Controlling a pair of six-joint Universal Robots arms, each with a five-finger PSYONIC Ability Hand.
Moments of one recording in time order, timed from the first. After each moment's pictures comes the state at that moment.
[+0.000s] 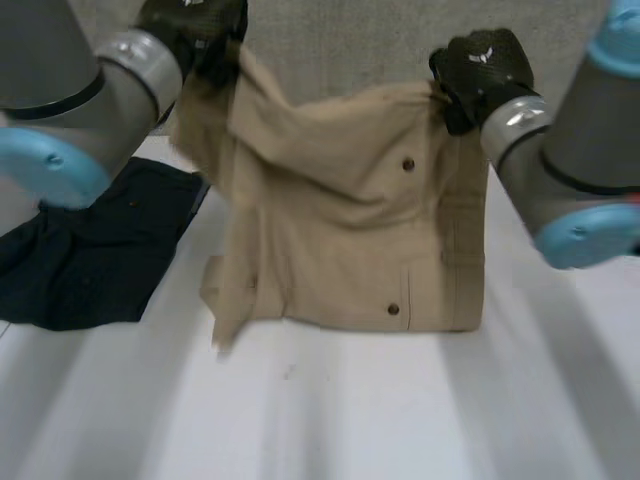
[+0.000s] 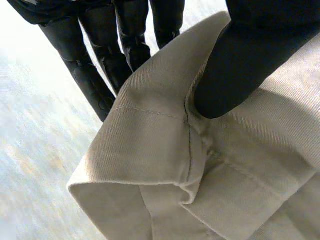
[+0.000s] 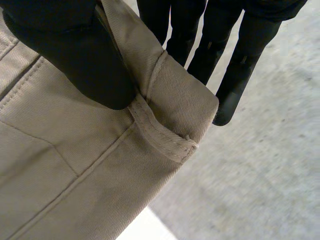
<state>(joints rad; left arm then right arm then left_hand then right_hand) 4.26 -2.23 -0.48 2.90 -1.46 3.48 2.03 -1.02 0.92 -0.04 1.58 2.74 1.17 1.20 1.19 1.20 0.98 1.11 1.18 1.19 1.20 1.02</state>
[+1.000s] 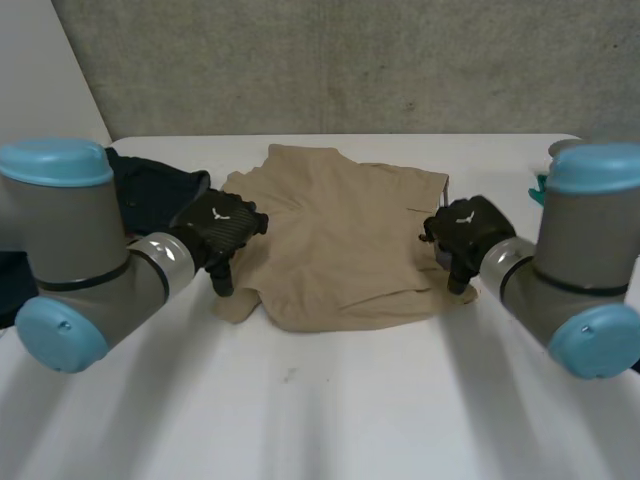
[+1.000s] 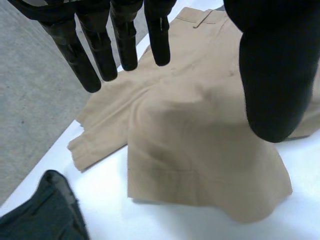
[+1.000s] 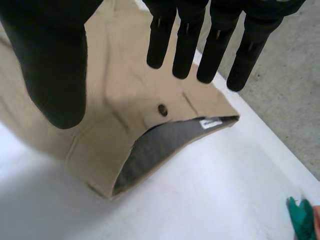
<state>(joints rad) 4.31 -2.04 -1.38 3.06 -1.37 3.73 1.97 -1.05 1.34 0.10 1.49 2.62 0.39 0.39 0.38 0.37 0.19 0.53 0.52 0.52 0.53 0.33</state>
